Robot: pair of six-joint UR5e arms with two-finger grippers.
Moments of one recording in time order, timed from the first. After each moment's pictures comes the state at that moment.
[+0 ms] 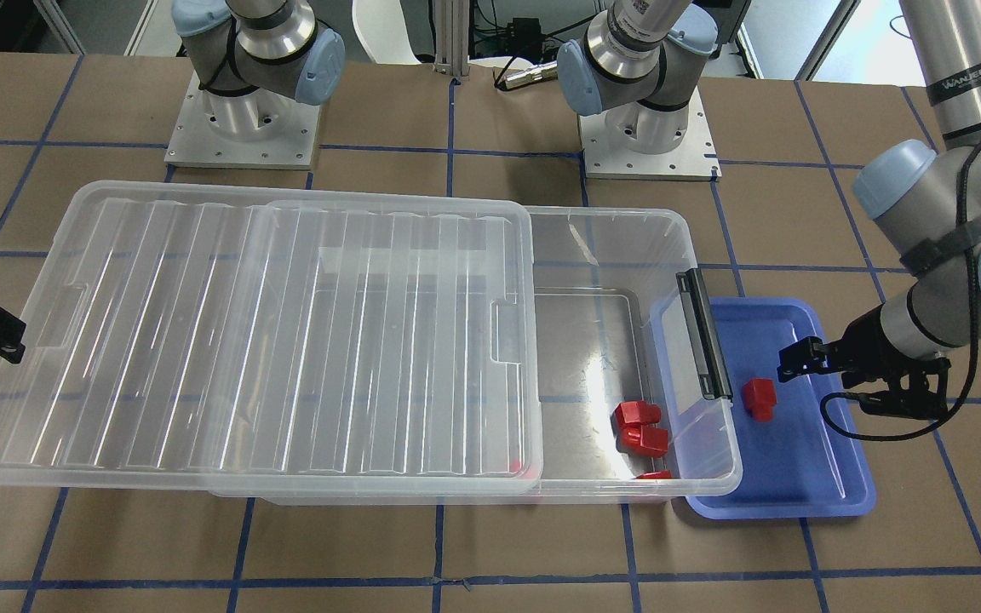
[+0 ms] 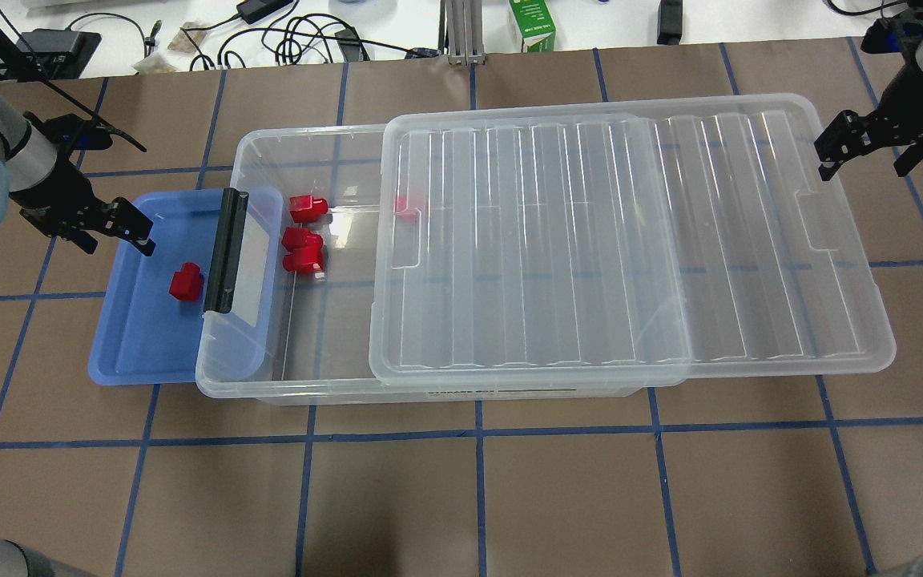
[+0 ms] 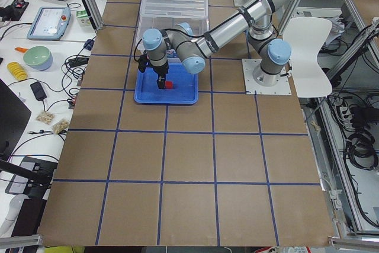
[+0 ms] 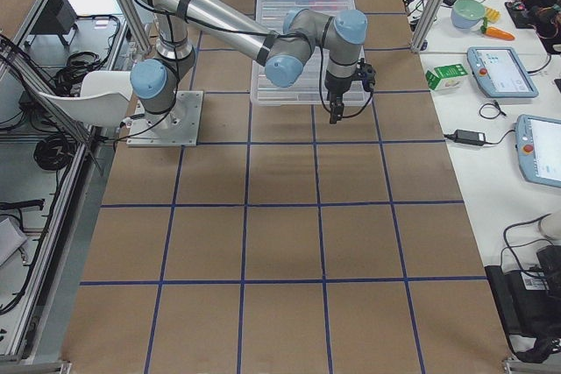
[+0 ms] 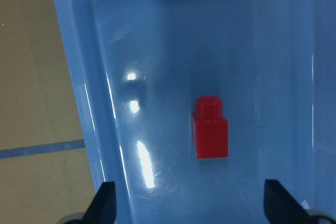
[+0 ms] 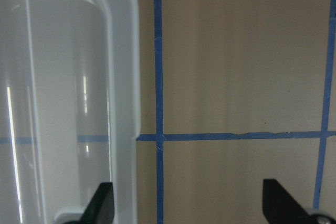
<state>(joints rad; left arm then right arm) -1.13 -1.94 -1.75 -1.14 1.55 0.51 1.15 -1.32 1.60 -1.88 -1.61 -0.43</state>
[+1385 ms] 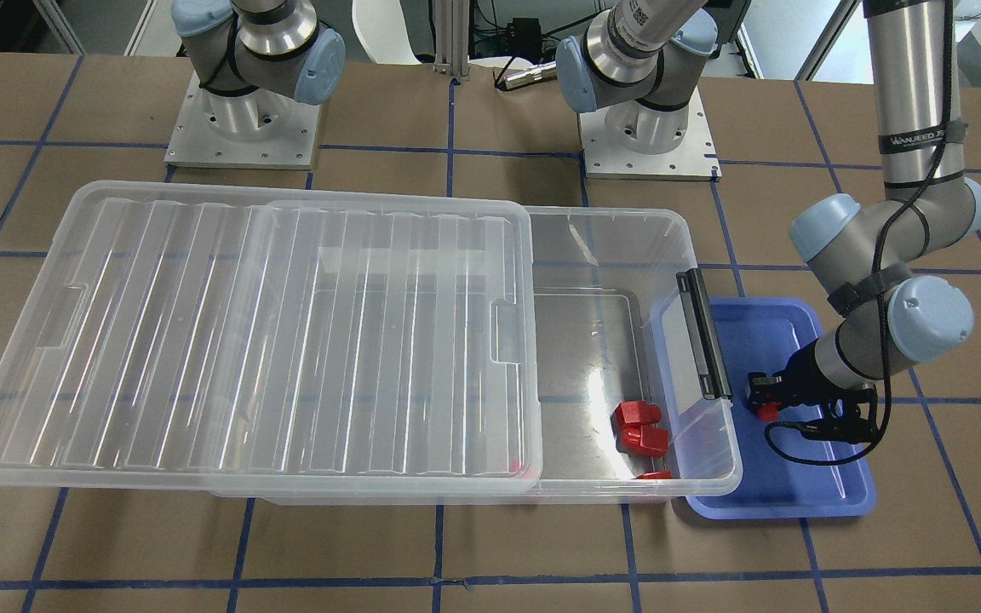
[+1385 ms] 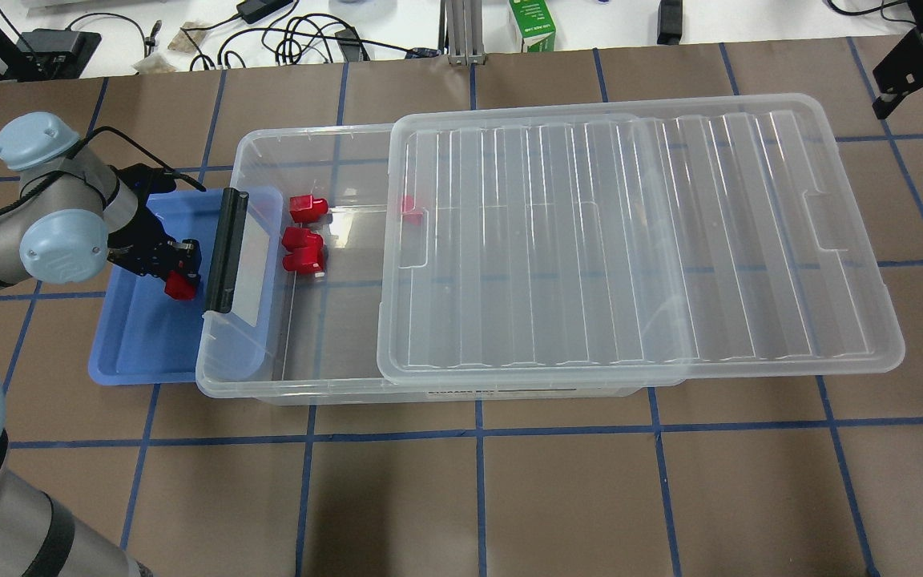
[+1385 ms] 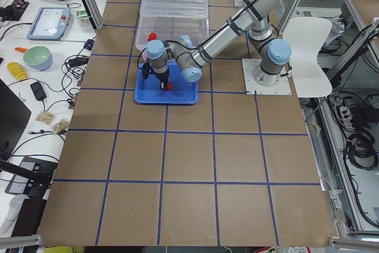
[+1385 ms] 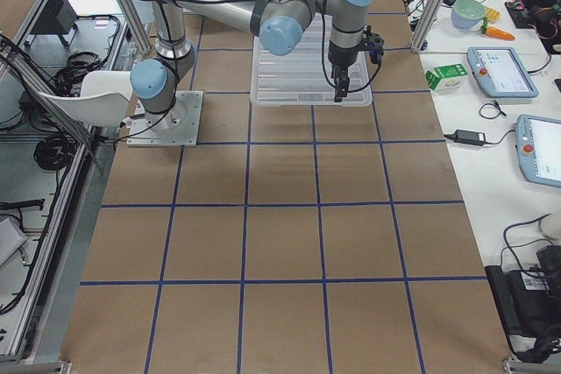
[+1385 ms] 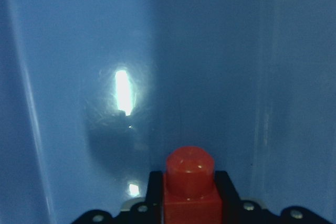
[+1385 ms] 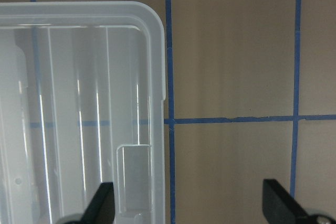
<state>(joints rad) -1.17 -2.02 -1.83 -0.95 1.55 0.43 1.16 -1.42 1.39 -1.60 -1.58 -0.40</state>
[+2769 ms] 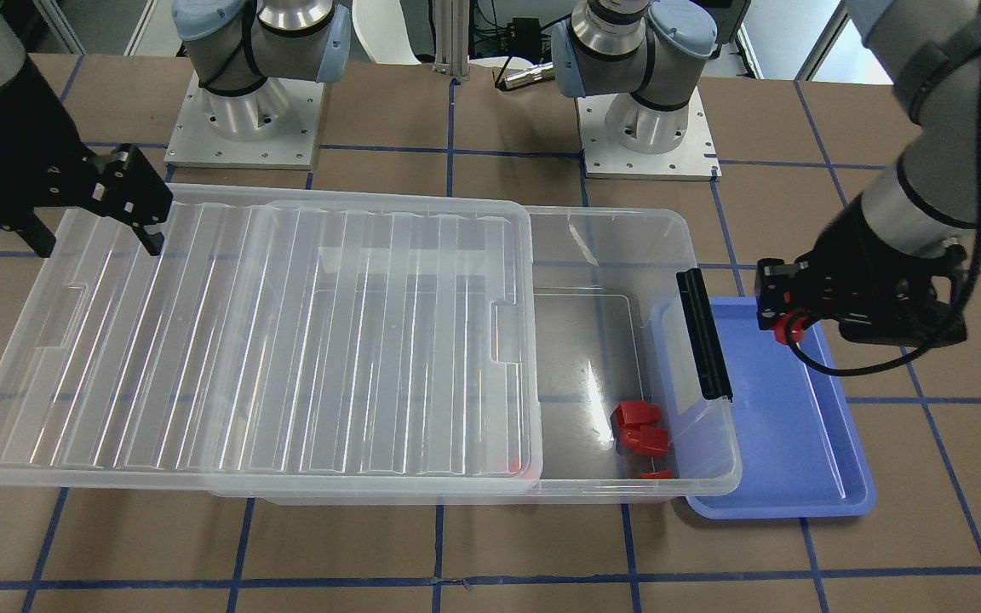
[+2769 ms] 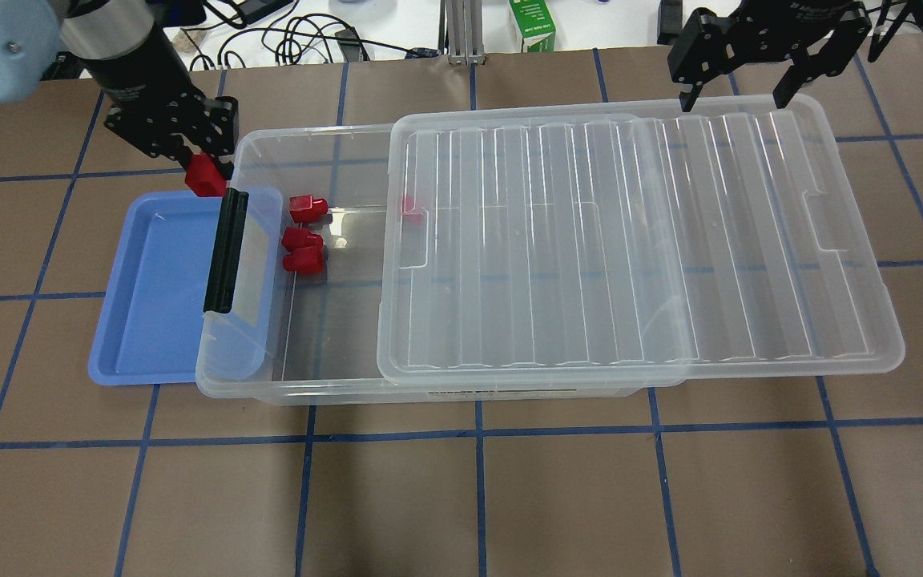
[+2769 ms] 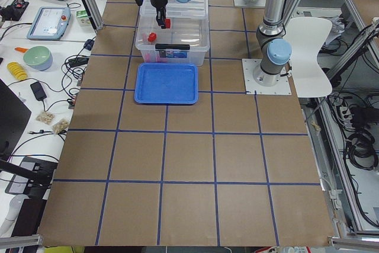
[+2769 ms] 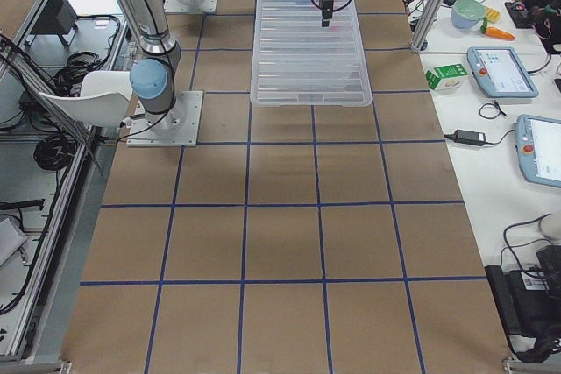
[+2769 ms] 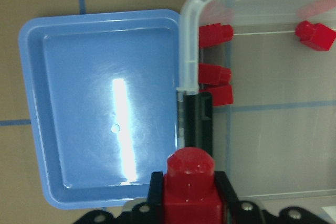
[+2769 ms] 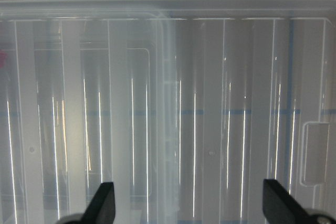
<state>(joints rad) -1.51 -1.78 -1.44 -1.59 1.55 0.10 1.53 -1.46 1.38 -1.56 -1.54 -0.03</state>
